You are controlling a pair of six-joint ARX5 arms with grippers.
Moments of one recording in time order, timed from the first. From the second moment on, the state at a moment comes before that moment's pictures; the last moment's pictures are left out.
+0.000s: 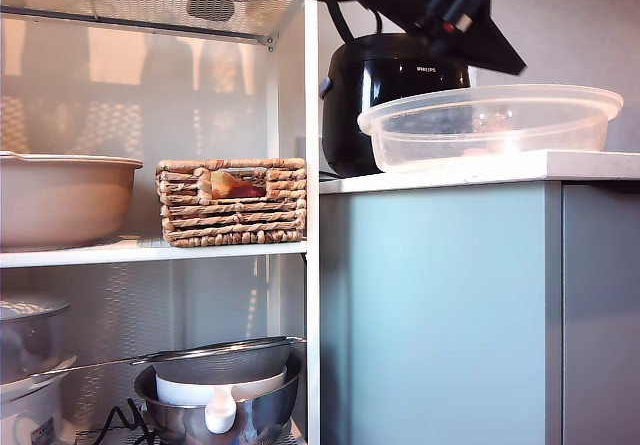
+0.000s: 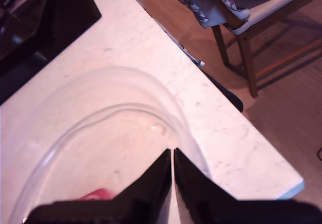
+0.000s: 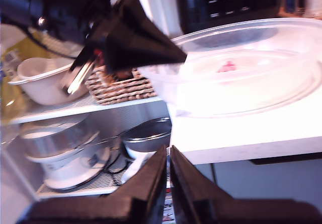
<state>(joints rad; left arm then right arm) -0.80 1.99 1.83 -0.38 0.44 0.81 0.22 0.07 0.23 -0.24 -0.25 0.16</state>
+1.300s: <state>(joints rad) -0.62 2.01 1.83 -0.57 0.15 0.02 0.22 0.07 0.23 -0.26 -0.25 0.17</state>
